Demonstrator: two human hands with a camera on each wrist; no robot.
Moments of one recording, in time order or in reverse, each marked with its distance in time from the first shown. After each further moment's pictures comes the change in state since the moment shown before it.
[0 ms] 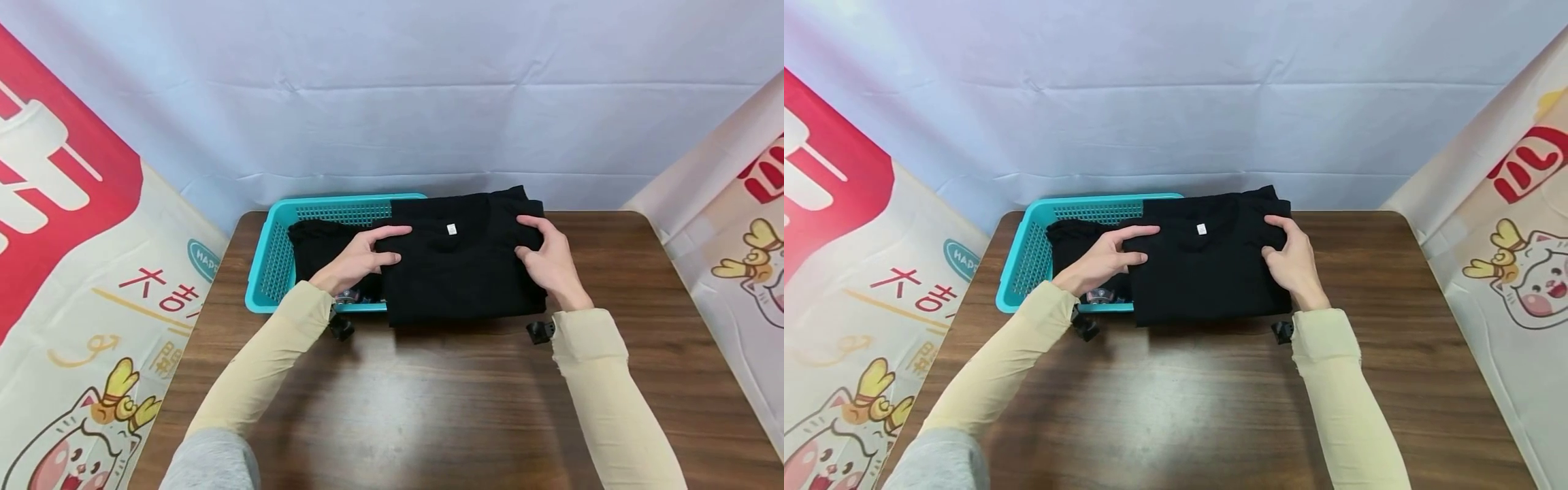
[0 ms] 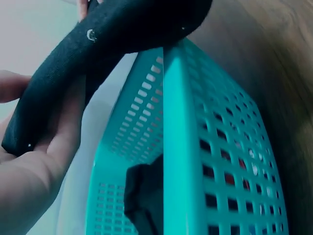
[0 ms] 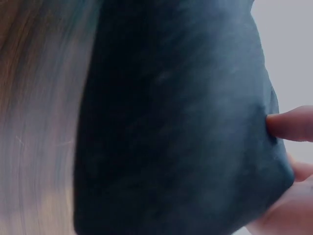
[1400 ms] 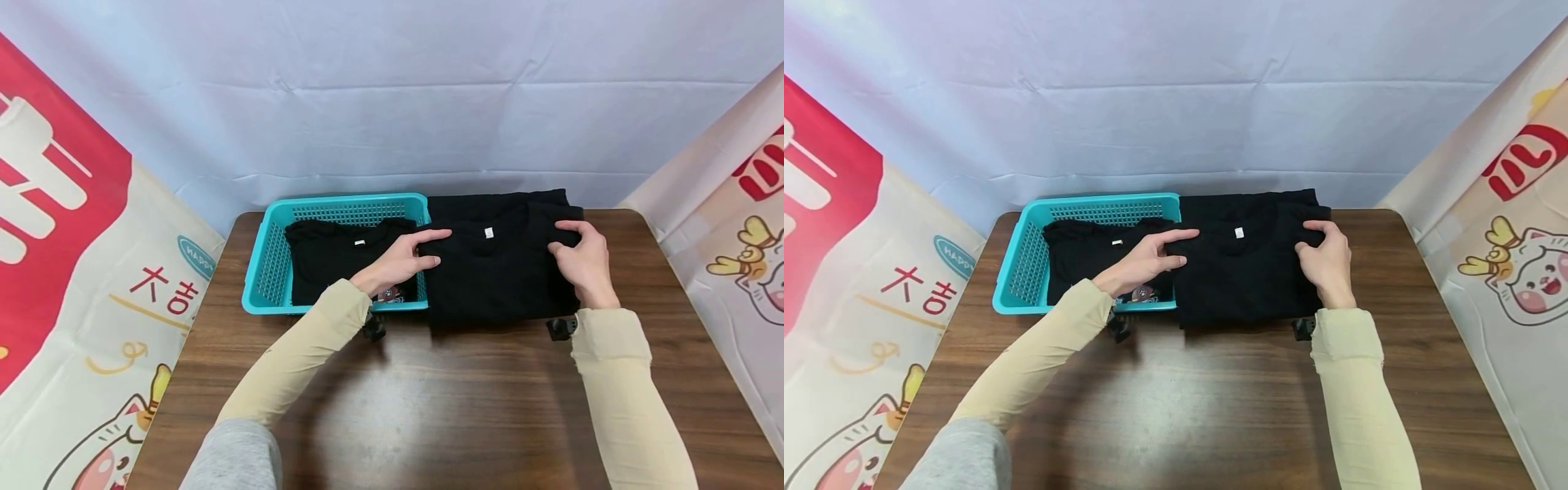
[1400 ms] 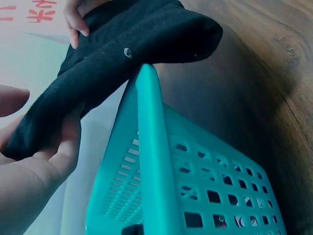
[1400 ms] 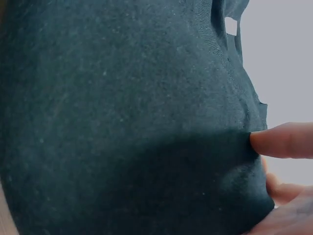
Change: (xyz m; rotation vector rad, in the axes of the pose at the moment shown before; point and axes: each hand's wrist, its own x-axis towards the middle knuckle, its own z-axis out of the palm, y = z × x) left_hand 0.032 0.014 0.057 0.175 -0.065 0.081; right_hand -0.004 0.016 -0.035 -0.044 0.145 0.231
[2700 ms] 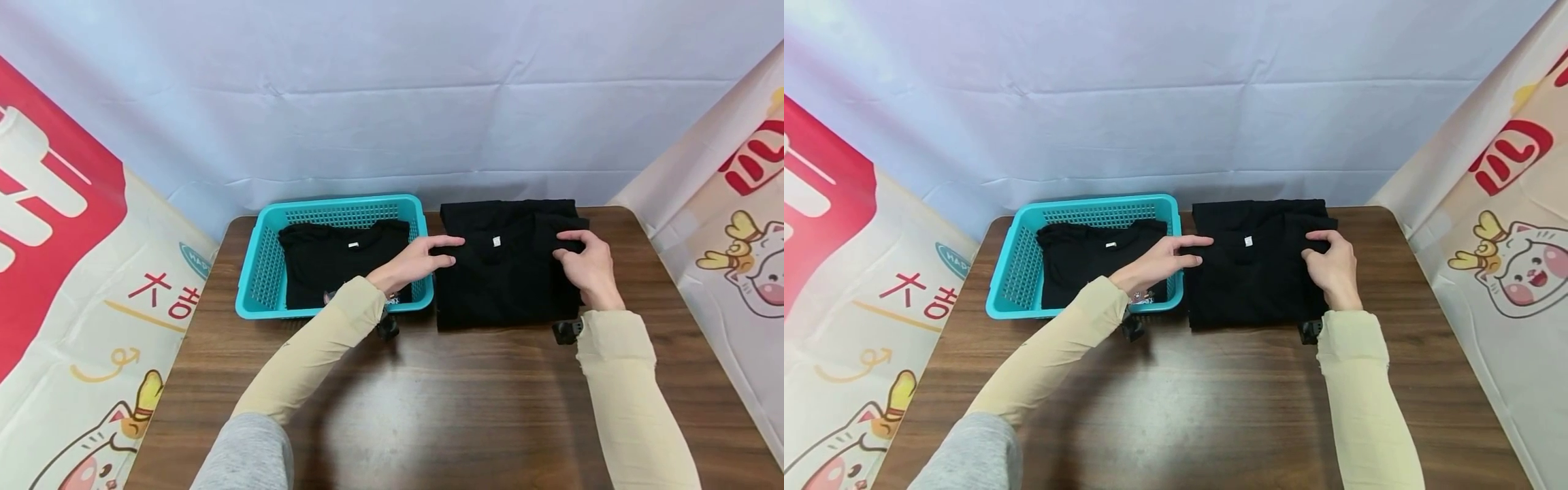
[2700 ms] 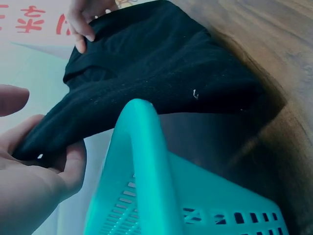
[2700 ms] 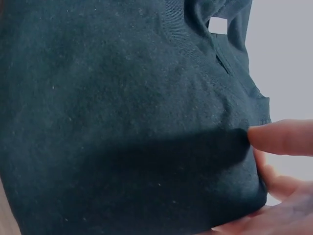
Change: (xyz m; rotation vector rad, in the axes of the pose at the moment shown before) left_hand 0.026 0.006 0.027 -0.024 -0.059 -0.076; right_hand 0.001 0.027 -0.013 -0.009 -0.035 0.051
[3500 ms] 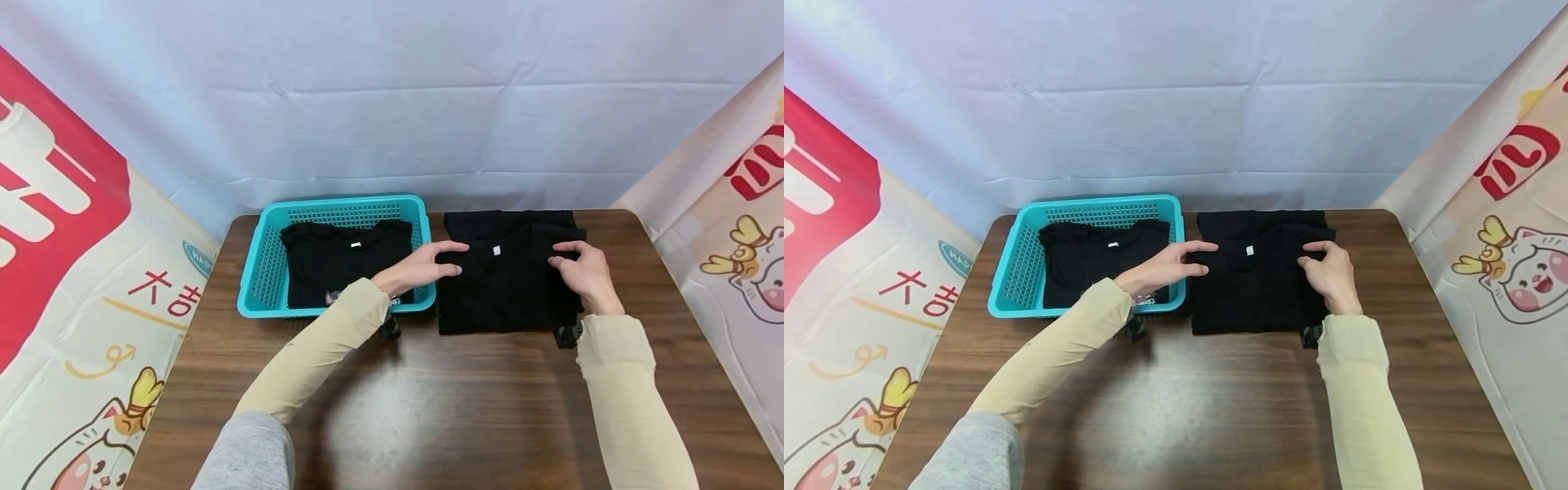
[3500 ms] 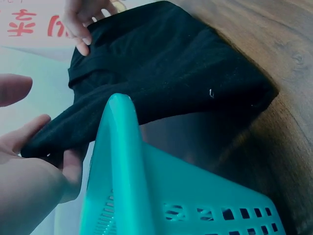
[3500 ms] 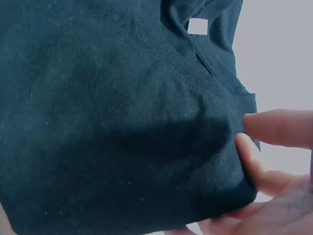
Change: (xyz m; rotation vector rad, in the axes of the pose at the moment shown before) left_hand 0.001 -0.006 0.003 0.040 -0.060 -0.035; right_hand 0.002 0.004 0.004 -0.080 -0.127 0.015
